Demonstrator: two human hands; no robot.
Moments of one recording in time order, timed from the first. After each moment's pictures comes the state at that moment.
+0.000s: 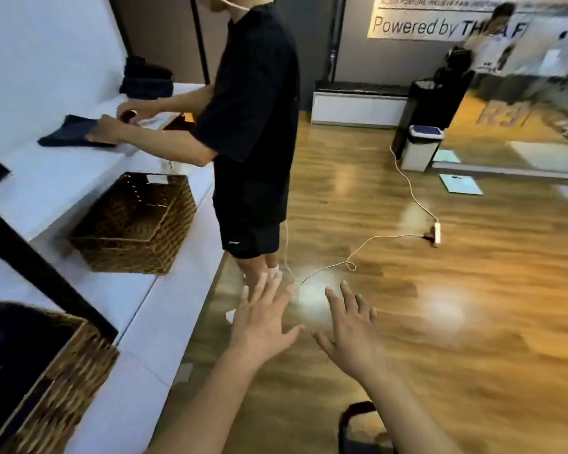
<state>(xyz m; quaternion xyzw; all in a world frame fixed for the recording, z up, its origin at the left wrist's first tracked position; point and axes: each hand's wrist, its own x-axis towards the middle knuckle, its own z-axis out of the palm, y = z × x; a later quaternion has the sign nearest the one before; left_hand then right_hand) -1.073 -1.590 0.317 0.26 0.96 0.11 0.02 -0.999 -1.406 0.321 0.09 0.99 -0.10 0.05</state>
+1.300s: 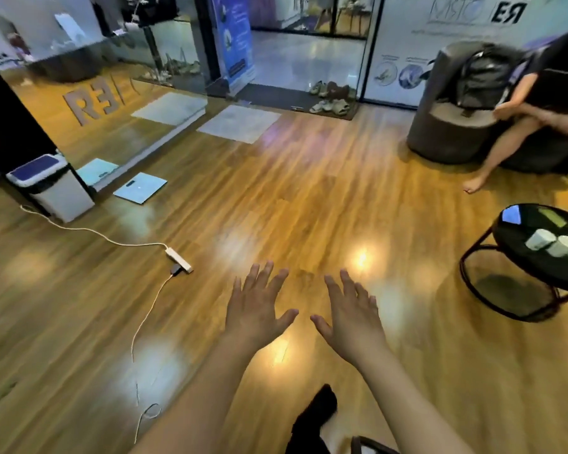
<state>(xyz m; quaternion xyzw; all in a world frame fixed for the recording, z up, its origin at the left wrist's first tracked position) -1.271 -0.810 0.281 0.76 0.64 0.06 0.10 -1.067 -0.828 0.283 0.68 0.72 -0.13 -0.03</state>
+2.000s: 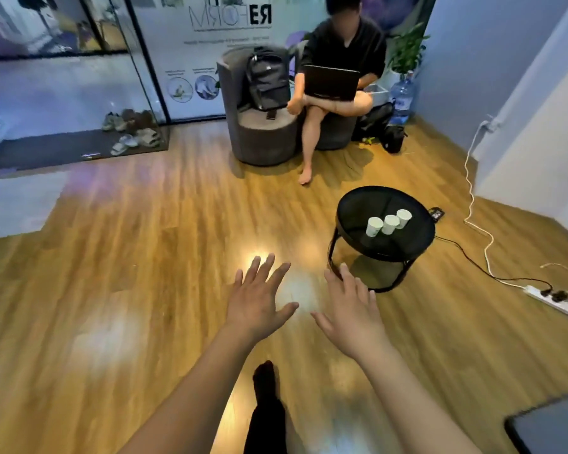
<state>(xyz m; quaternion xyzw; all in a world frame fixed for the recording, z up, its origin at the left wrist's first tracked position) -0.861 -0.443 0.289 0.93 0.35 0.03 0.12 -0.710 -0.585 0.291 0.87 0.47 -0.09 -0.09</state>
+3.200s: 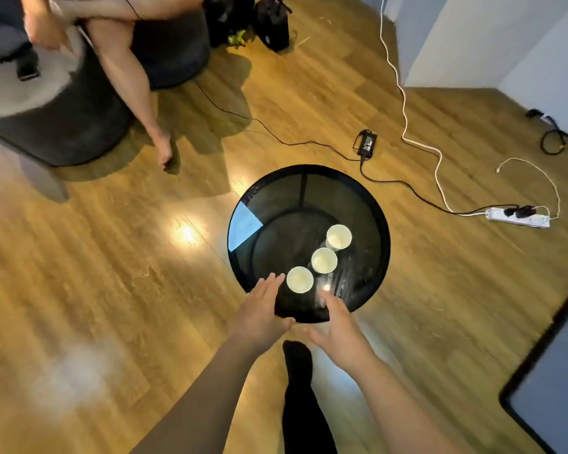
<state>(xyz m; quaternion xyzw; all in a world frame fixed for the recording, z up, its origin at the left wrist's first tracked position) -0.216 -0.181 0.064 0.88 0.23 -0.22 0.34 -0.157 -0.364 0.065 0.86 0.09 -0.40 -0.30</state>
